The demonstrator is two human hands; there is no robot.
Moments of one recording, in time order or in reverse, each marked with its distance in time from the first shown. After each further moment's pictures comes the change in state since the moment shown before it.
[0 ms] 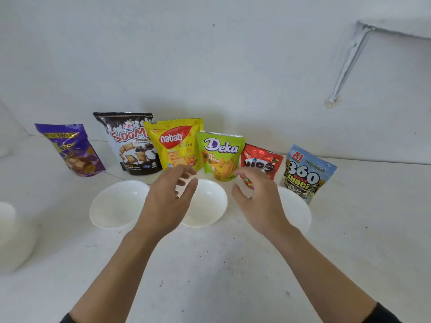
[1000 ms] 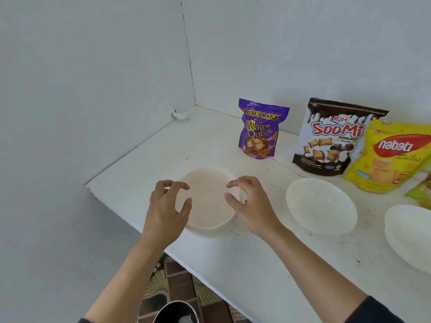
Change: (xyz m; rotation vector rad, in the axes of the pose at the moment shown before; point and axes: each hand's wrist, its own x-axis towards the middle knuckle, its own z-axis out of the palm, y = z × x) left_hand -0.115 -0.307 -0.325 0.296 0.254 -0.448; right_hand -0.013 -0.255 0.399 0.211 -0.593 0.009
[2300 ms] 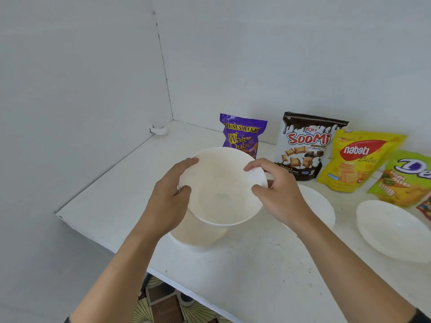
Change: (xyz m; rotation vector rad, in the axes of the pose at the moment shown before) left_hand 0.043 0.049 -0.040 -0.453 -0.161 0.152; right_hand -0.011 -0.054 -0.067 0.085 0.199 0.016
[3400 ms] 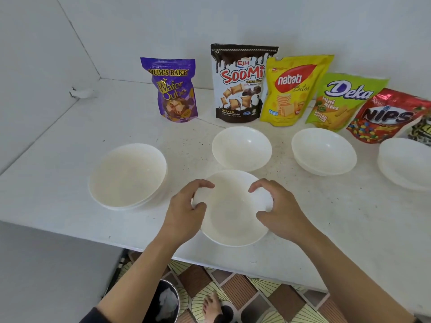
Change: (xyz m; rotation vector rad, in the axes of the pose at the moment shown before) left_hand -0.084 -0.020 0.161 -0.019 -0.367 -0.165; right_hand -0.142 0.131 -0.074 -0.156 -0.037 0.389
